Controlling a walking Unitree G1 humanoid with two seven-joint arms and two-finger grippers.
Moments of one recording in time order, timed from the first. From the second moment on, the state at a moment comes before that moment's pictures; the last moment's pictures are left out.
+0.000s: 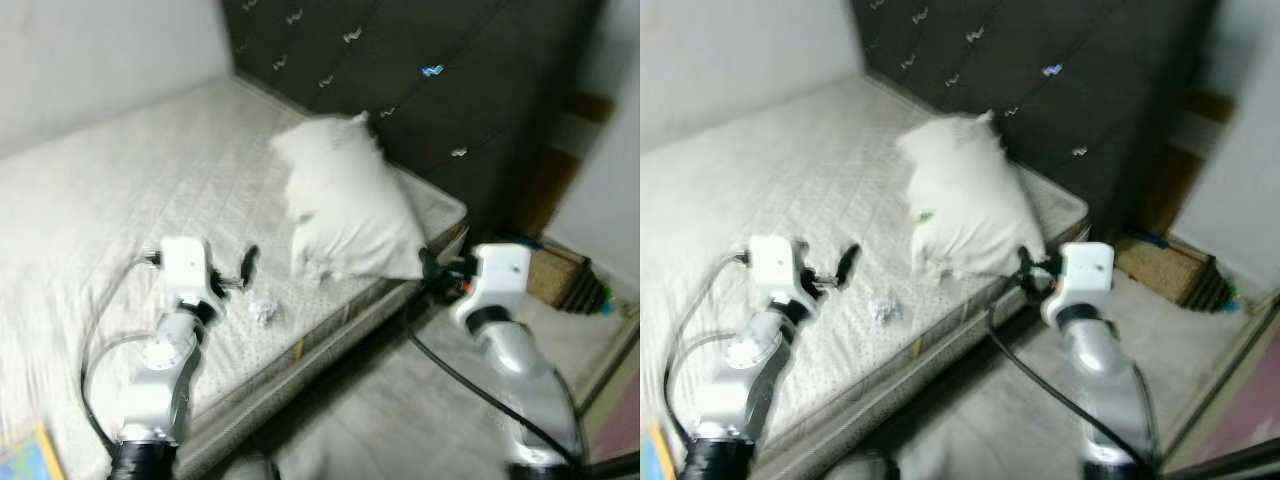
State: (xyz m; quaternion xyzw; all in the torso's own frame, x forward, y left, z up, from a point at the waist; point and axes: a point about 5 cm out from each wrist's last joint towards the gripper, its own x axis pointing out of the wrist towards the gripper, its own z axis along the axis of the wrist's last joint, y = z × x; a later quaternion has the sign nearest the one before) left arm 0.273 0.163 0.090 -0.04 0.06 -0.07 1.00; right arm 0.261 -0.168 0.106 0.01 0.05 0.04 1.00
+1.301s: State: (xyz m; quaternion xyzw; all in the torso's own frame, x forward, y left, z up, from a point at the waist) left arm 0.270 0.166 0.093 -0.05 0.04 -0.08 0.99; right arm 0.268 -0.167 0.114 0.02 0.03 0.04 1.00
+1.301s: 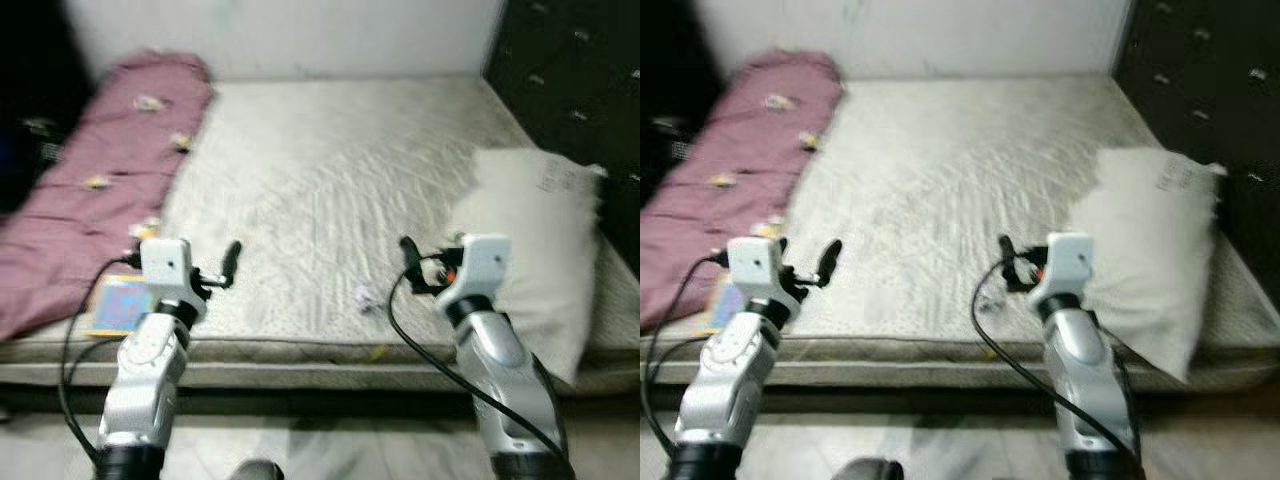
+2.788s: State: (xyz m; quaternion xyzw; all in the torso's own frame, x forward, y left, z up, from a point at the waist) left arm 0.266 0.168 0.092 -0.07 0.04 -0.08 0.99; right arm 0.268 -0.167 0.112 0.03 0.03 0.02 1.00
